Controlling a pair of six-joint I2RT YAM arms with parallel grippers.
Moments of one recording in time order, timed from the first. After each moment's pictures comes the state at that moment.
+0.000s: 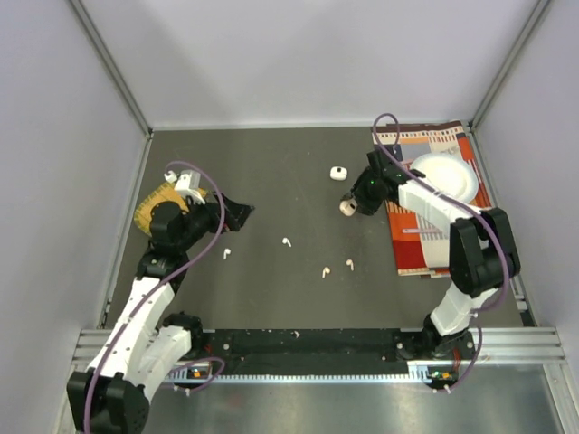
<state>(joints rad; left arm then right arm) -0.12 0.77 0.60 0.00 0.42 -0.50 0.35 1.74 1.23 -0.49 -0.05 0.93</state>
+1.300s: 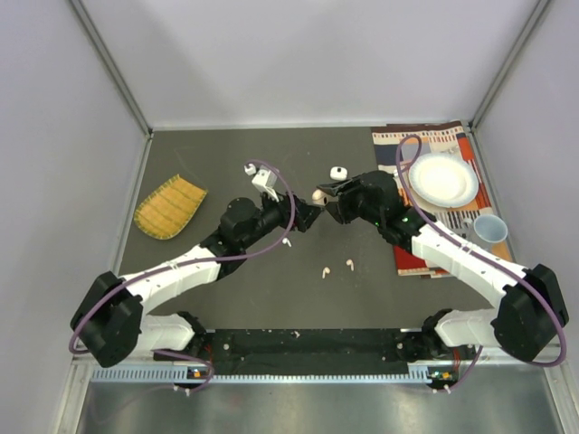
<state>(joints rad) -0.72 1.24 0.67 0.55 0.12 -0.58 0.65 1.28 0.93 -0.14 0.08 1.66</state>
